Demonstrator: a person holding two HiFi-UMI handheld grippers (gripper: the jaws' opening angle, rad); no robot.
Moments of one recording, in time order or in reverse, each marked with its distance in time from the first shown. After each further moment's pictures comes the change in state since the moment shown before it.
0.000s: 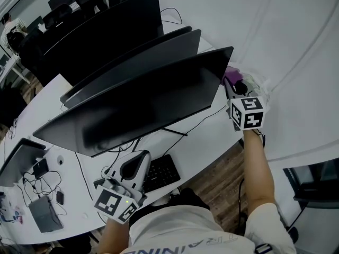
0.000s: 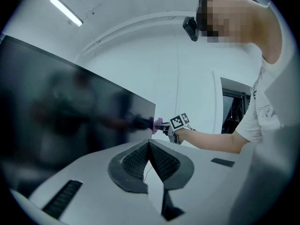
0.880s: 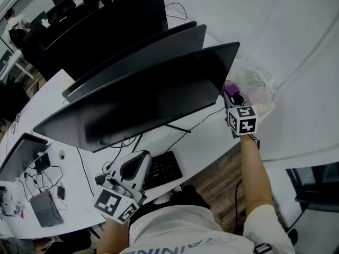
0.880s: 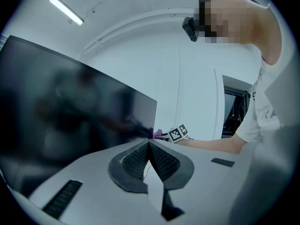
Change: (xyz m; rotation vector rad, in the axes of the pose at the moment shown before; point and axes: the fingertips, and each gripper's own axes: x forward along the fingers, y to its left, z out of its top) left arm -0.008 0.001 -0.011 -0.008 0.033 0.024; right arm 0.018 0.016 -0.098 0.035 0.125 0.037
